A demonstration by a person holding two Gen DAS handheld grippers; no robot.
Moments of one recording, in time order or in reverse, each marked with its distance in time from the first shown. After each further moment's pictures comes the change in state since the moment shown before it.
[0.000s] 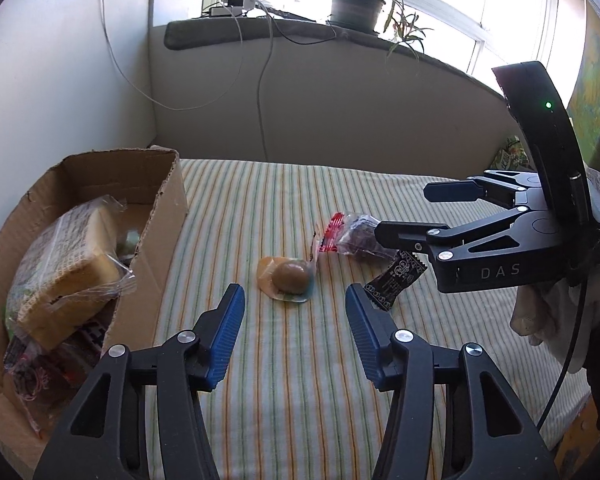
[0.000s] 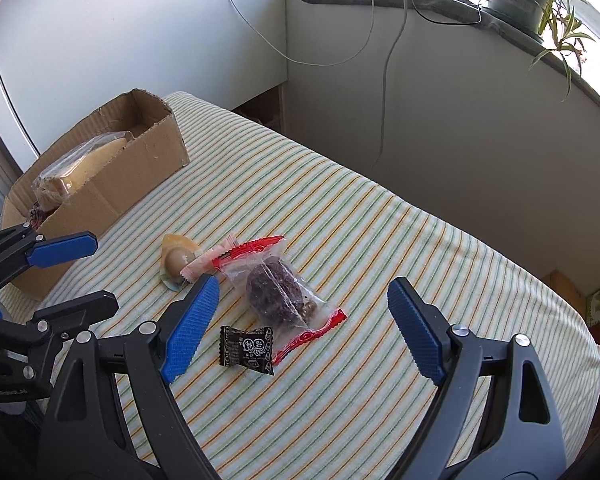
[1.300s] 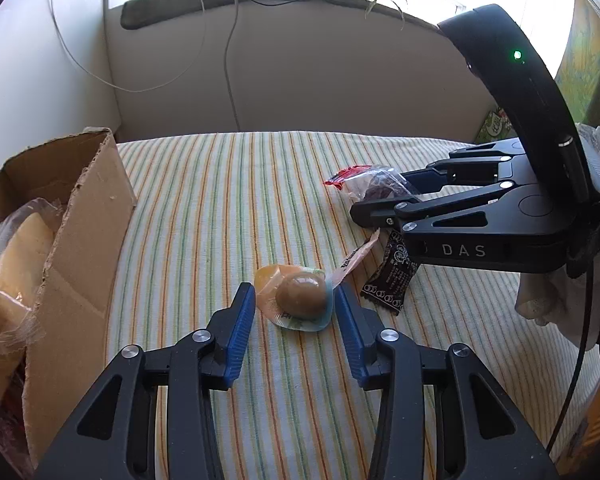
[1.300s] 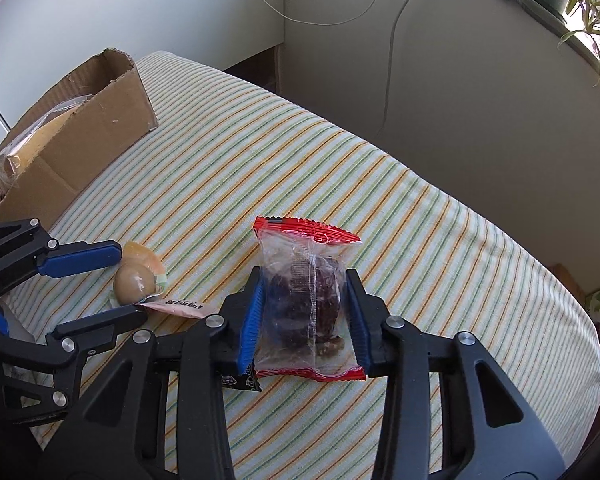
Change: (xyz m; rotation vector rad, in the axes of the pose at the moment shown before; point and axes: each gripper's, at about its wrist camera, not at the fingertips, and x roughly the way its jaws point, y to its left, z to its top) left arm 0.051 -0.009 0.003 0.075 0.089 -0.059; right arm 0.051 -0.019 0.003 -0.006 0.114 -0.007
